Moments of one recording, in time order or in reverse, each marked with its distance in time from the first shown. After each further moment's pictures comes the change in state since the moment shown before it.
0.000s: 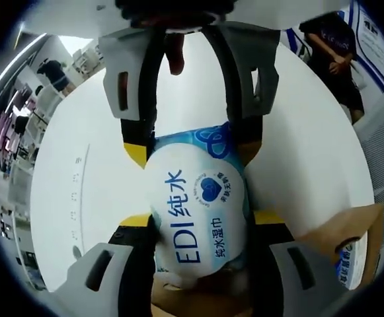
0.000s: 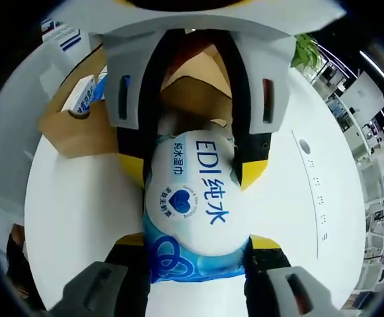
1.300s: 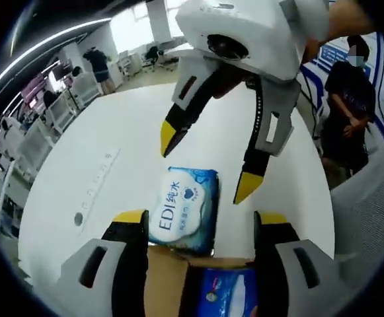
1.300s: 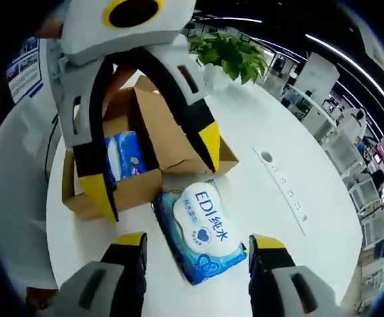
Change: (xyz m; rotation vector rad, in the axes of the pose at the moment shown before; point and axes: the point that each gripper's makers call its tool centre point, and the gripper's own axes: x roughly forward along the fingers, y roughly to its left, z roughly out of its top) left arm -0.106 -0.029 0.024 -0.350 -0.248 0.140; right arm -0.078 0.023 0.049 0.308 -0.179 -0.172
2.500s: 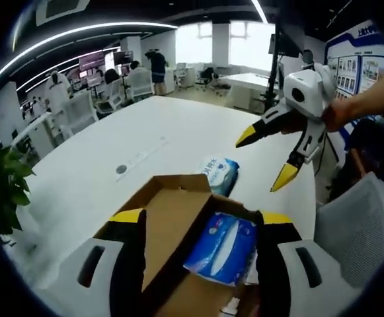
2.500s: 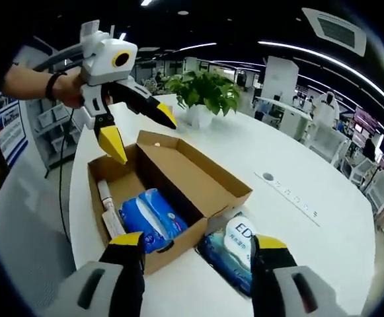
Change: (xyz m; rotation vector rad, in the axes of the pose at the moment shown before) left arm -0.140 0.026 -0.065 -0.298 -0.168 0.184; right arm -0.023 0.066 0.057 0.234 -0.238 -0.047
